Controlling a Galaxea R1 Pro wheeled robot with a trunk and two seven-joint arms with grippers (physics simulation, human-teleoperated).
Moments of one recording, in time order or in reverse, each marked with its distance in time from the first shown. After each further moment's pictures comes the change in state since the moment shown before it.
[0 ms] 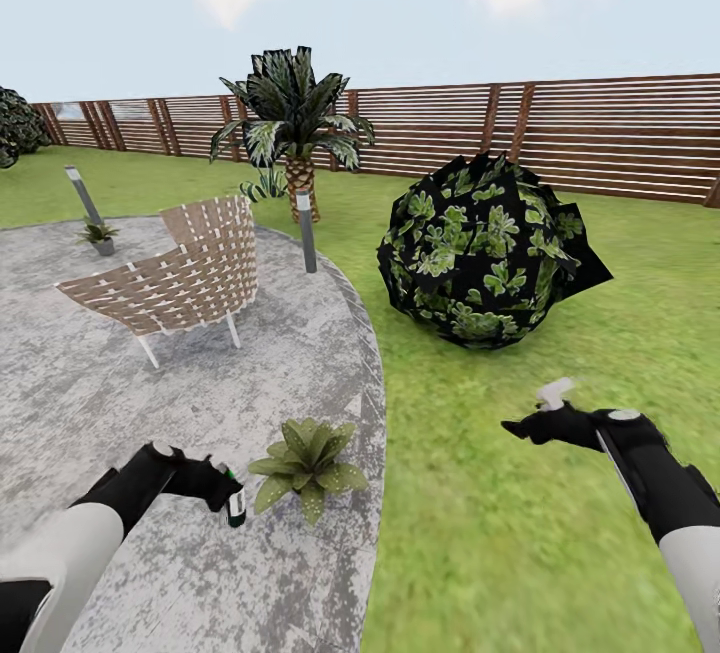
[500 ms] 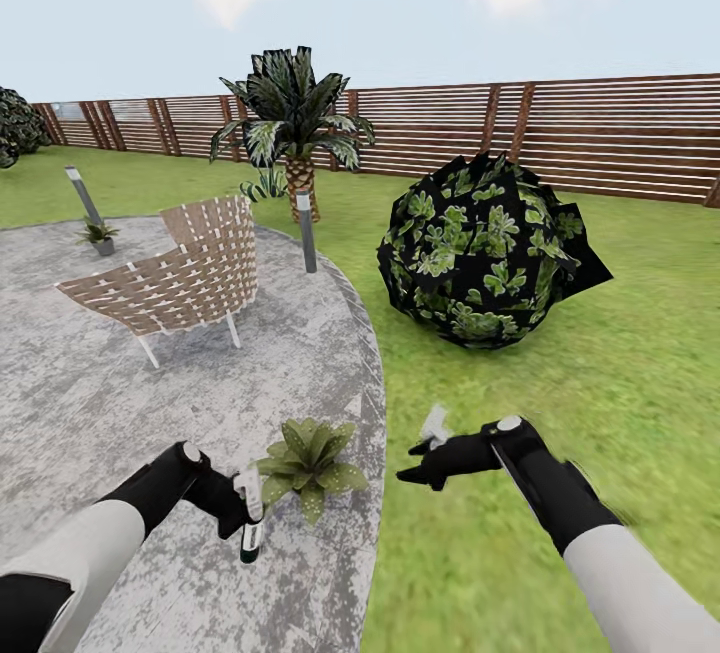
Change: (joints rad) left arm -0.007 -0.045 -0.176 -0.002 -0.093 -0.078 -0.215; right arm 0.000 0.215 0.304 -0.011 0.009 -0.002 0.365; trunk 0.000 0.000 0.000
